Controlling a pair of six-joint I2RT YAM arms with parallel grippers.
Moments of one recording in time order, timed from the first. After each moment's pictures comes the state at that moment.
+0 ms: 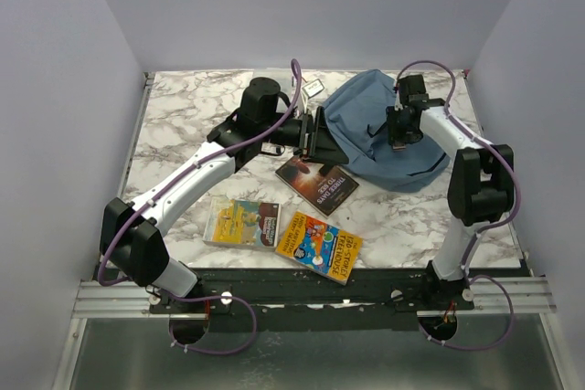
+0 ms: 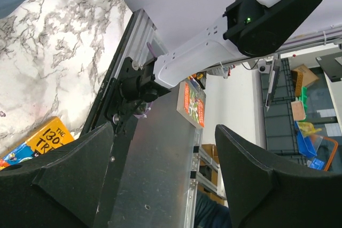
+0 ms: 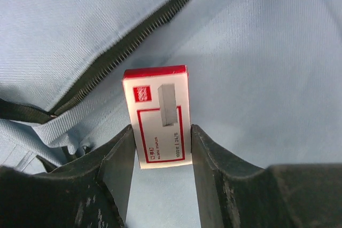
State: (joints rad) left arm -0.63 1.49 1.33 -0.14 0.98 -0.81; right arm 0.13 1.88 1.44 -0.64 0.13 0.08
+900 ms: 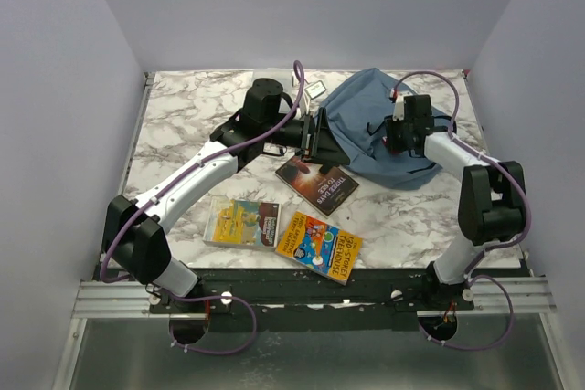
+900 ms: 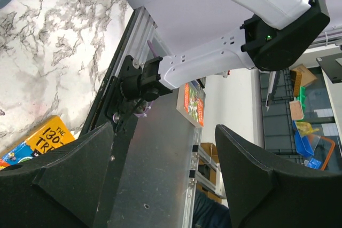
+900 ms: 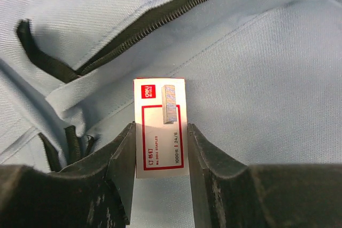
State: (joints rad) left arm -0.63 1.51 1.33 -0.14 0.98 -0.82; right arm 0.12 1.73 1.13 -0.24 0.01 -0.10
